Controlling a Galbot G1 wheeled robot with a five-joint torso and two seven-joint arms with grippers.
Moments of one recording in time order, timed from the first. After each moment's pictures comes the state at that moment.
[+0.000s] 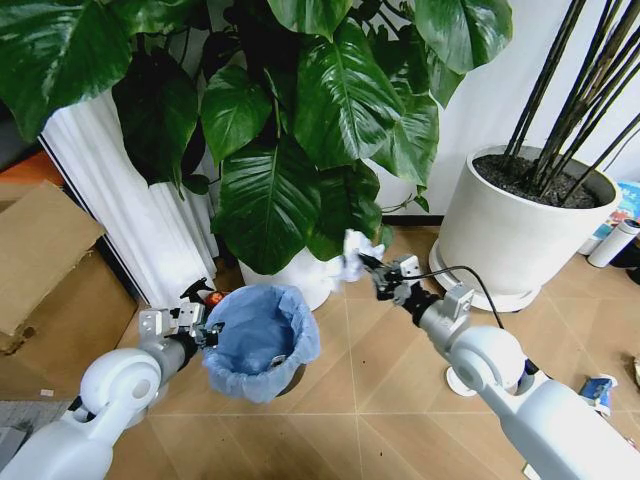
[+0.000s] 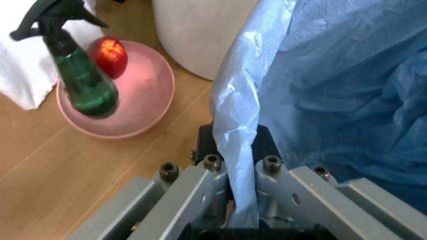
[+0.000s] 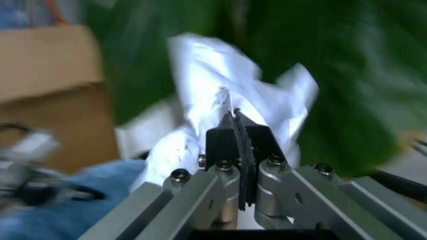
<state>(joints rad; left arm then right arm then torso) 1.18 -0.85 -0.36 -2.00 -1.04 0.74 -0.33 -1.04 0.87 0.09 2.18 0.67 -0.23 0.00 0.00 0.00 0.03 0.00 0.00</state>
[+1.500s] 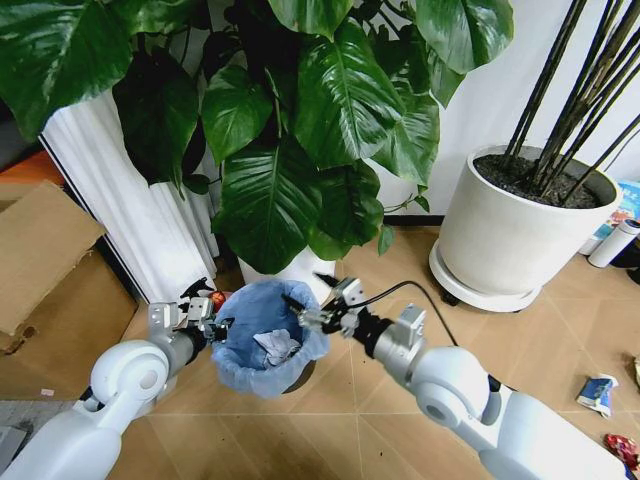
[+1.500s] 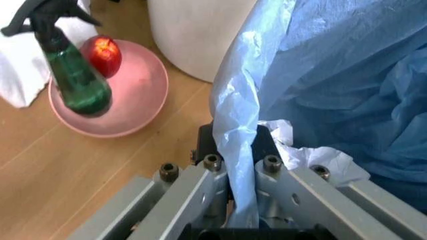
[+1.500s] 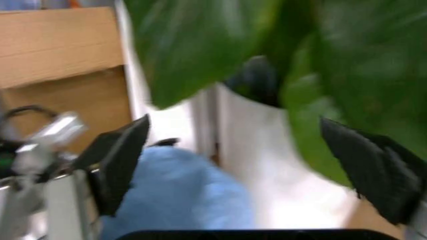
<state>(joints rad) 1.22 -0.87 -0.39 -2.02 -1.03 0.74 -0.32 -1.03 0.89 -0.01 2.18 0.59 -0.25 0.08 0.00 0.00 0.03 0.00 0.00</state>
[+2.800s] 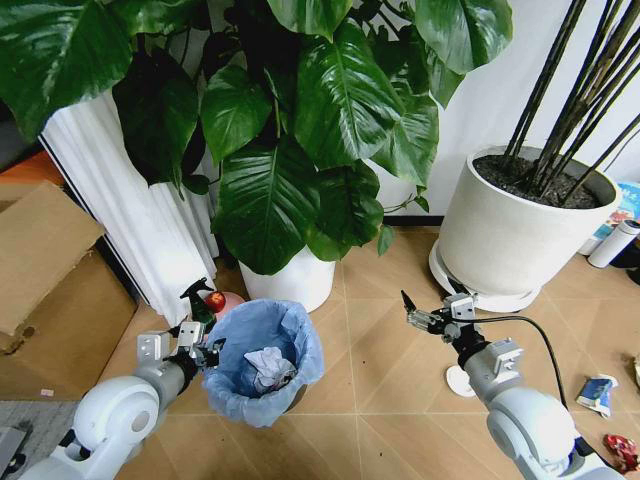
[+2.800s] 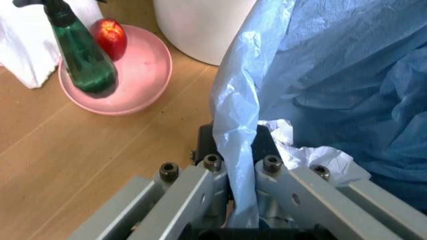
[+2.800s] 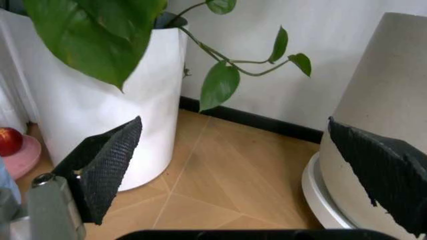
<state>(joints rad) 1.39 -0.91 -0.48 -2.11 -0.90 0.72 -0.27 -1.48 1.05 0.48 2.12 0.30 -0.16 0.08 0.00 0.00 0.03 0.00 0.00</state>
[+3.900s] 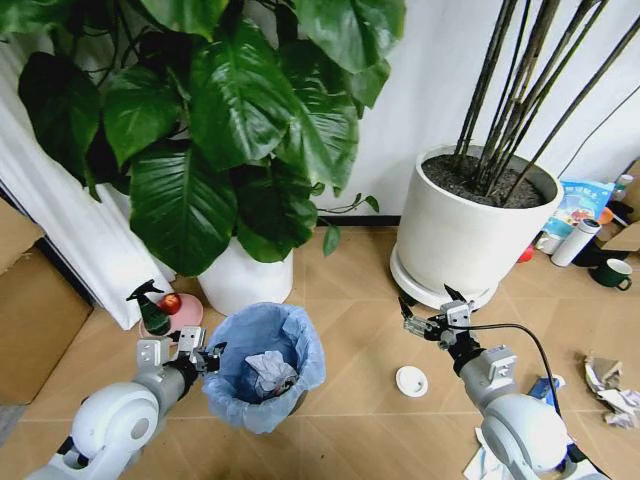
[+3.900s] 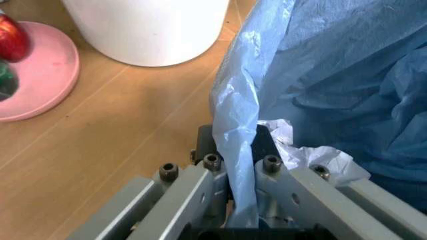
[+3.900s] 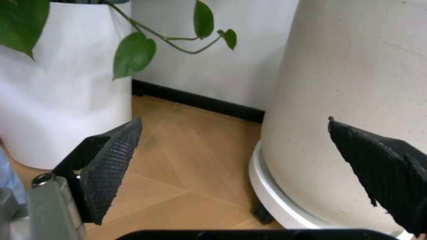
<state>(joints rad) 1.41 -0.92 -0.48 -2.12 -0.88 0.71 -0.26 -1.49 1.07 0.46 2.11 0.28 -0.15 0.07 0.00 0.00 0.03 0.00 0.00</state>
